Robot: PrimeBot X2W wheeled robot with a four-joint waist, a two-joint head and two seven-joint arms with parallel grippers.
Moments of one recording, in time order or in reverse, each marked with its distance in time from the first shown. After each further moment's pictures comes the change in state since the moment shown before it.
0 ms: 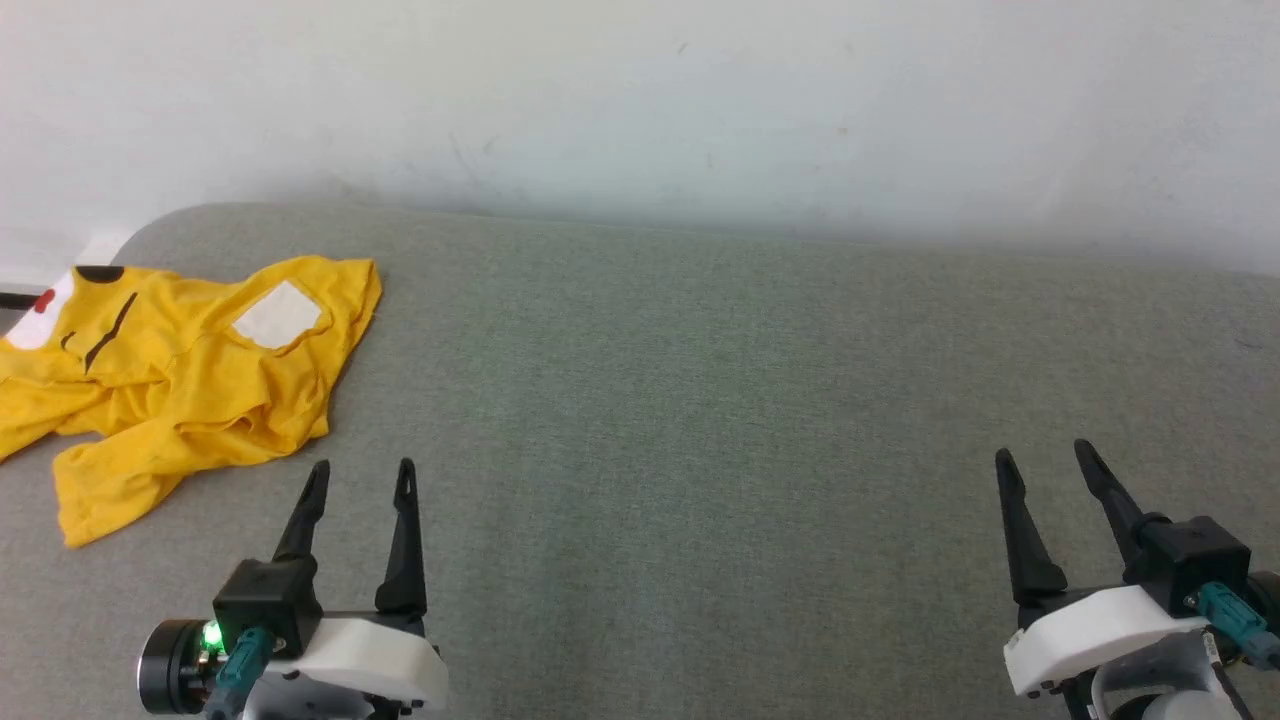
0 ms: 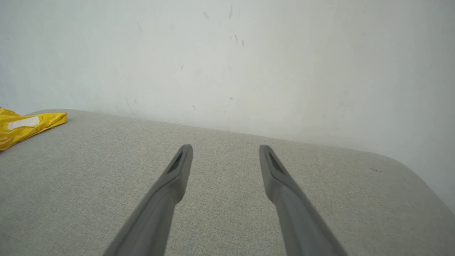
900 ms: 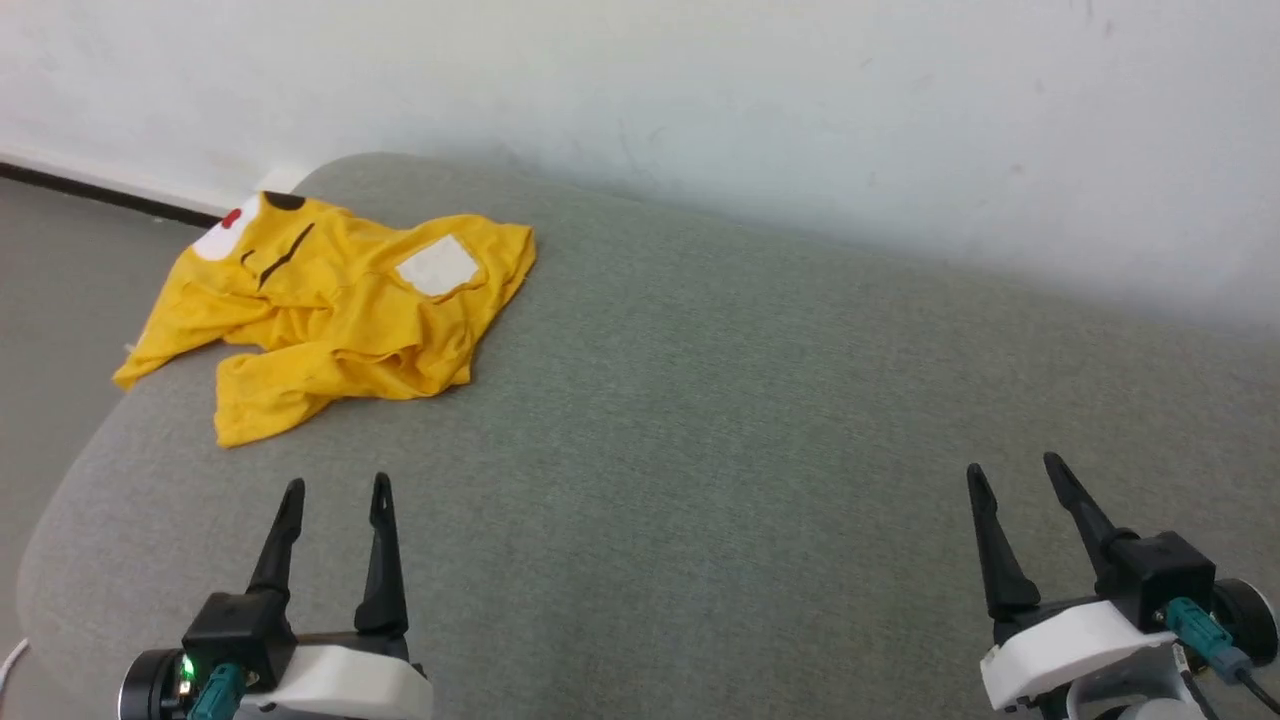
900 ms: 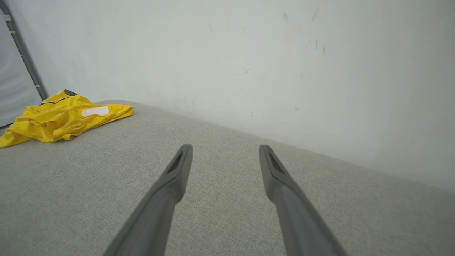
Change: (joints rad) left arm 0.040 0.000 0.021 -0.017 -0.035 0.010 -0.054; right arm 0.001 0.000 0.041 0.049 -0.008 0.000 -0.054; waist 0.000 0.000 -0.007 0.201
